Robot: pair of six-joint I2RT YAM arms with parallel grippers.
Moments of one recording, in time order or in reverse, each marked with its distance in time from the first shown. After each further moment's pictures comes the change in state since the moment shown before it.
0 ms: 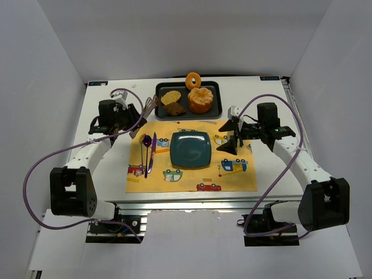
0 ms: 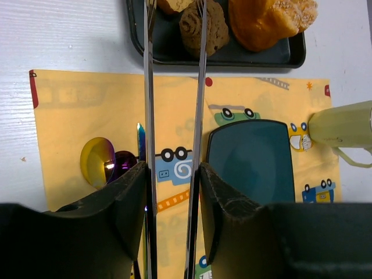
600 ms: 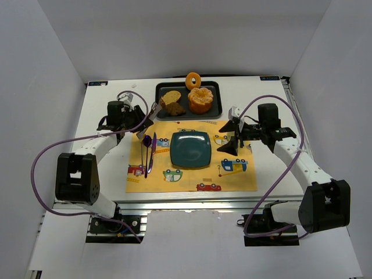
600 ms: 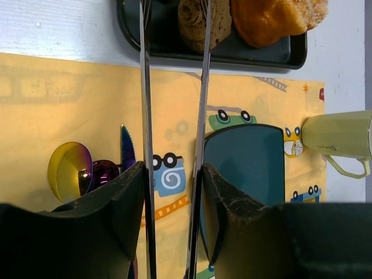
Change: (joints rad) left arm -0.040 0.124 -0.003 0.099 0.004 -0.107; right arm -0.006 -0.015 -0.012 0.001 -0.007 0.002
